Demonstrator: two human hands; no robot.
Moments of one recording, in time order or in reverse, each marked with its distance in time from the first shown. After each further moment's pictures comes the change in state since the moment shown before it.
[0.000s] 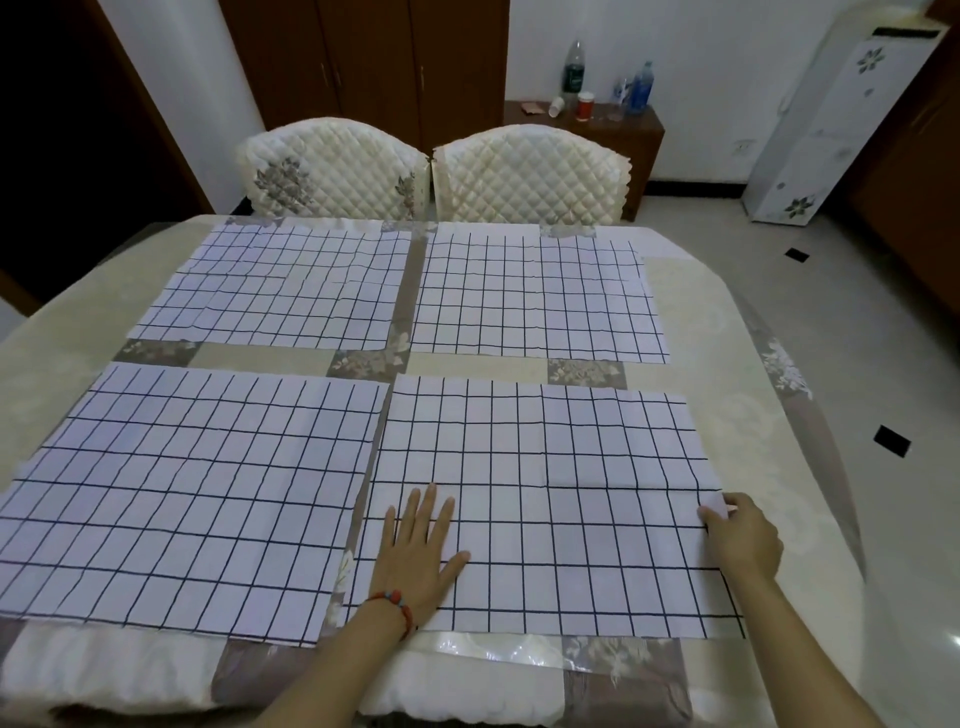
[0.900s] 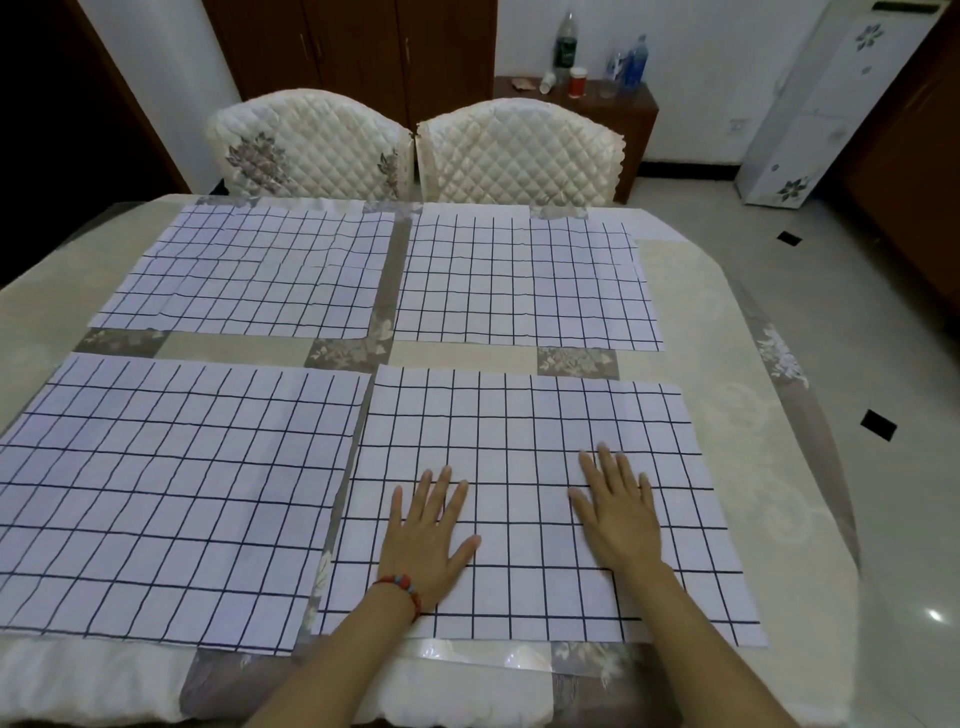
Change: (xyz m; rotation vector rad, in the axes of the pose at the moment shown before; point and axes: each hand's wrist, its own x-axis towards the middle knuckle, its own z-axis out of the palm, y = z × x) left_hand 0.022 0.027 -0.006 0.015 0.003 0.058; right_hand -0.036 -0.033 0.080 -0.434 -0.267 -0.629
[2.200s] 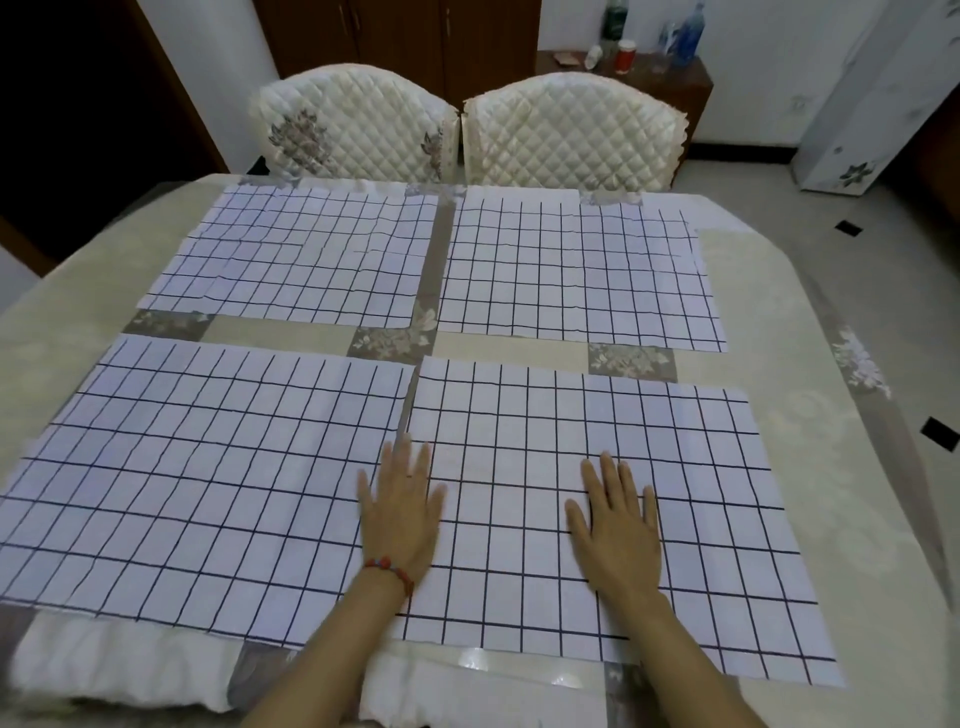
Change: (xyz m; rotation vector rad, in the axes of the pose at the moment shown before) left_hand 0.006 -0.066 -0.011 -0.065 0.127 -0.311; right_hand -0.011 -0.069 0.016 0.021 0.022 0.003
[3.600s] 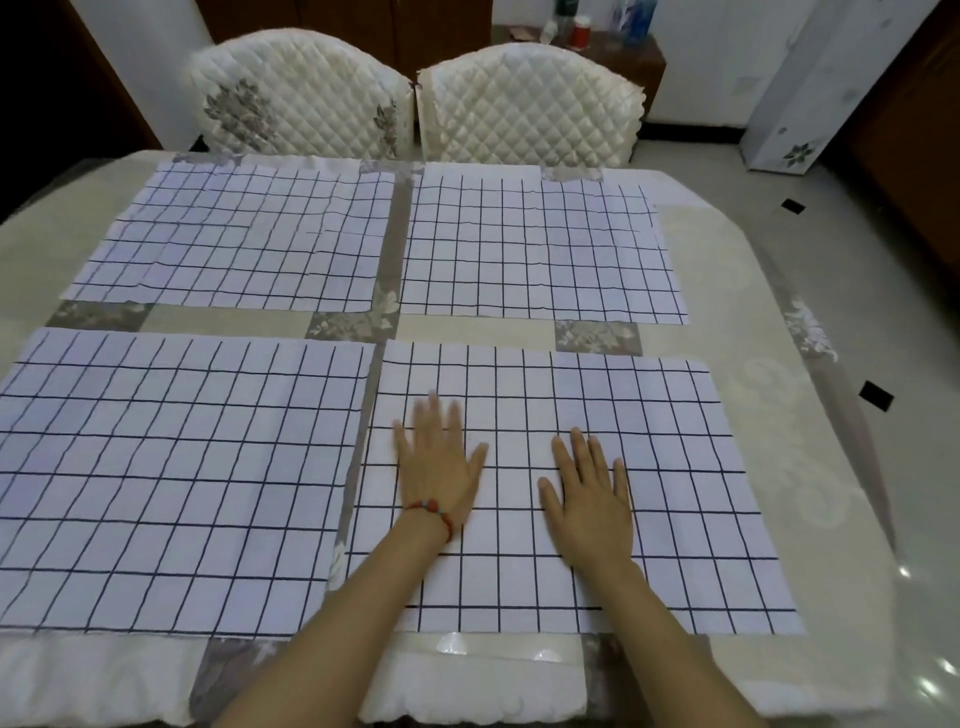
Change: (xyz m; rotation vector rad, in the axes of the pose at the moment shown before) left_hand 0.035 0.071 0.009 -0.005 -0.085 0.076; right_hand 0.002 0.001 0.006 -0.034 0.035 -0.006
